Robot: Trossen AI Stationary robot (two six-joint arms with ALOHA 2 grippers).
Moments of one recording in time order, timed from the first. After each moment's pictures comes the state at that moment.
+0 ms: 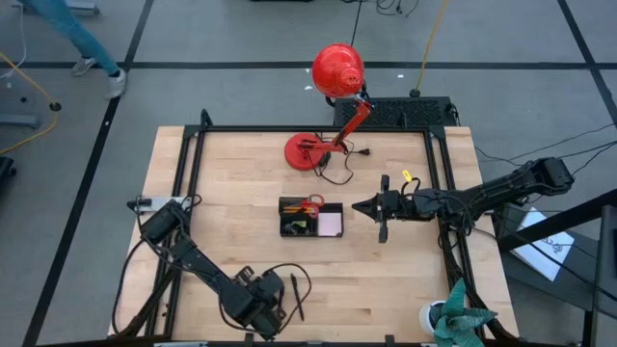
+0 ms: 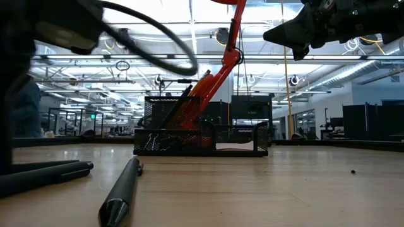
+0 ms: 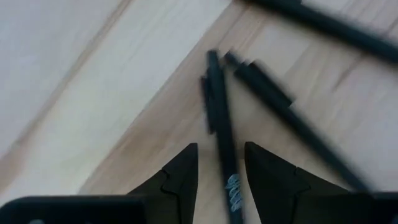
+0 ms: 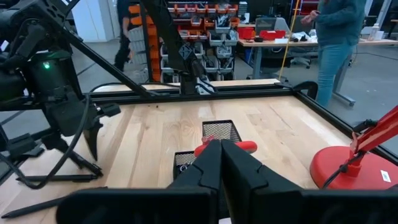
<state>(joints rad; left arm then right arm) -0.74 2.10 1.46 -0.95 -0.22 -1.45 0.19 1.00 0.35 0.54 0.28 0.06</state>
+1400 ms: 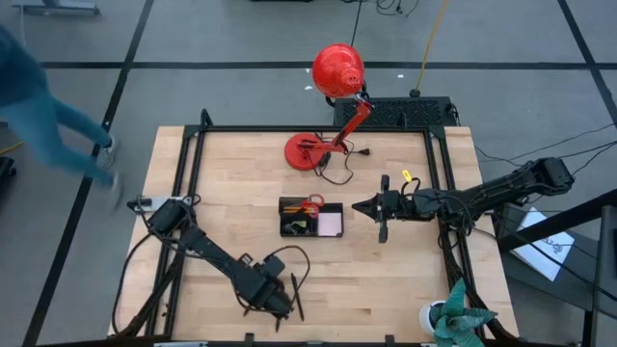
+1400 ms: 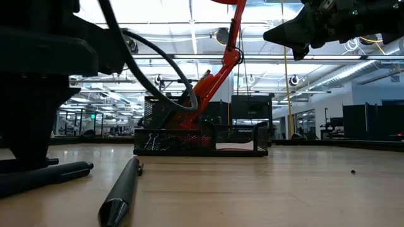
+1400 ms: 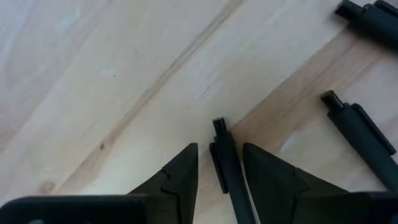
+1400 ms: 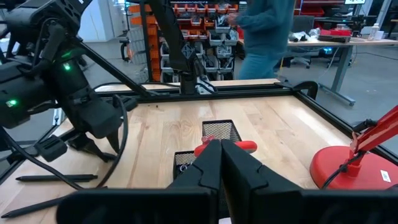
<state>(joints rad) -0.60 2.10 1.46 -1.05 -0.18 -1.42 0.19 1.00 0.35 0.54 0.28 0.06</state>
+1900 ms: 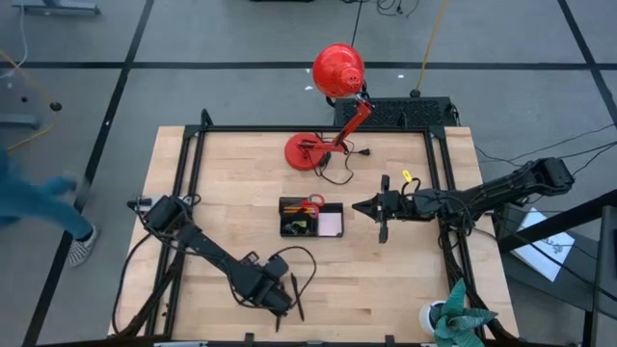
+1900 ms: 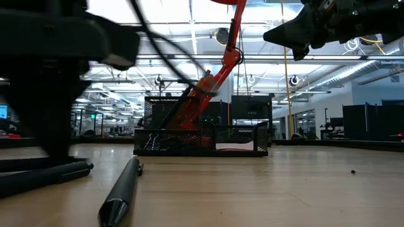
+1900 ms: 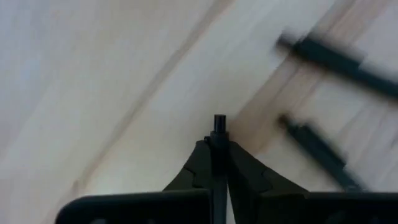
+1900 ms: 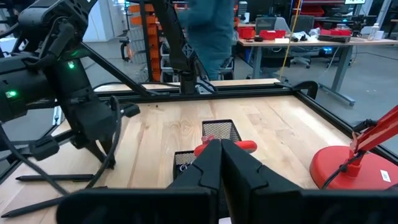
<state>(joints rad) -0.59 2.09 1.38 -0.87 -0.20 -1.30 0.19 1.00 0.35 0.54 0.28 0.06</state>
